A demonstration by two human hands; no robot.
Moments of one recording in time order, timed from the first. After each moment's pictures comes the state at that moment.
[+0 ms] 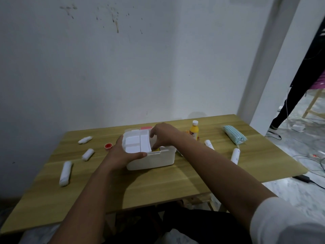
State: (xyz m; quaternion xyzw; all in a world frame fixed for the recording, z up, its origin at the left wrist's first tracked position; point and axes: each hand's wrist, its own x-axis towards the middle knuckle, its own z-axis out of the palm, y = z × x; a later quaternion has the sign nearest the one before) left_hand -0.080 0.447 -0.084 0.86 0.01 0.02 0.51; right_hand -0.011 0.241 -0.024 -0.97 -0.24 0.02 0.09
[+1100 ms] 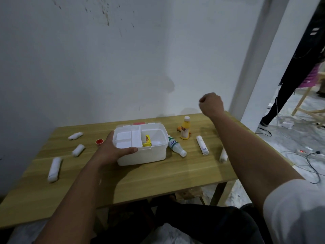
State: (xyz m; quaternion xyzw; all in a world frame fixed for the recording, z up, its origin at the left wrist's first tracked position) left_hand -0.083 0.448 -0.083 0.85 0.01 0.03 0.52; right_hand 0.042 0.056 0.015 -0.94 0.07 -0.22 0.27
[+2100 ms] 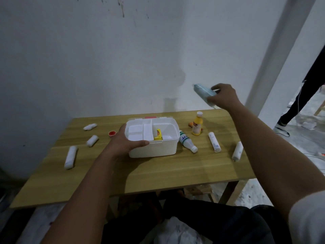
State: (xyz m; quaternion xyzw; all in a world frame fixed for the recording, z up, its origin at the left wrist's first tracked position) left_hand -0.089 0.445 -0.078 0.86 0.02 0.02 0.51; right_hand 0.026 0.063 0.037 -0.92 0.01 -0.18 0.34
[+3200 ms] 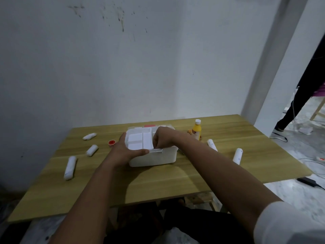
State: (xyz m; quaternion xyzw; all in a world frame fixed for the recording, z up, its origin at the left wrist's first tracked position) left_hand -0.081 0.449 -0.086 0.87 0.01 0.03 0.49; right_hand -0.017 0.242 -0.029 -0.95 -0.25 0.13 0.15
